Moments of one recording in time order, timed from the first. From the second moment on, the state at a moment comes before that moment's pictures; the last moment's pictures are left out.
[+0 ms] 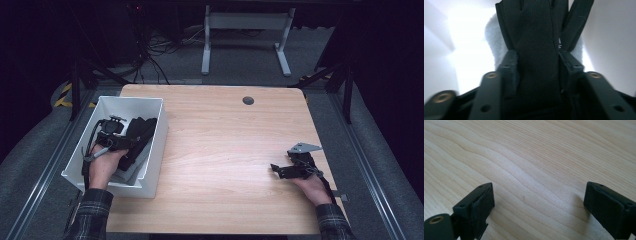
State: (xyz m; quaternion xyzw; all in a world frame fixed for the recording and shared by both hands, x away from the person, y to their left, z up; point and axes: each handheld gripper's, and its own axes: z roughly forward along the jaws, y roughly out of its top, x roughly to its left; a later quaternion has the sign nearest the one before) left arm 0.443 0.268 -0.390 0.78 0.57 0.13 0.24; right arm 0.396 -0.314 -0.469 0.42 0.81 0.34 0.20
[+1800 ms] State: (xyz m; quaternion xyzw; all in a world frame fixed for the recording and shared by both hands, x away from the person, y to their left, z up) left arm 0.415 0.144 -0.305 0.83 0.38 0.10 0.40; right arm 0.395 -0.313 -0.469 0.42 0.82 0.34 0.20
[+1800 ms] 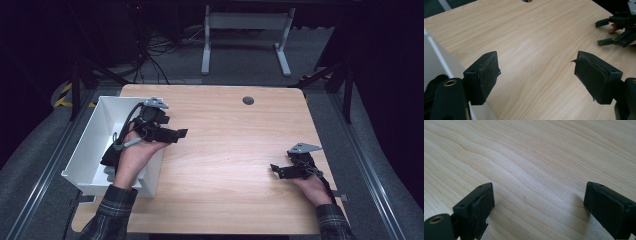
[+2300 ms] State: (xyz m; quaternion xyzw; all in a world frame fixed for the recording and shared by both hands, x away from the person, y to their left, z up) left arm 0.406 0.090 -0.329 0.84 0.34 0.08 0.41; right arm 0.395 -0.313 -0.469 0.42 0.82 0.34 0.20
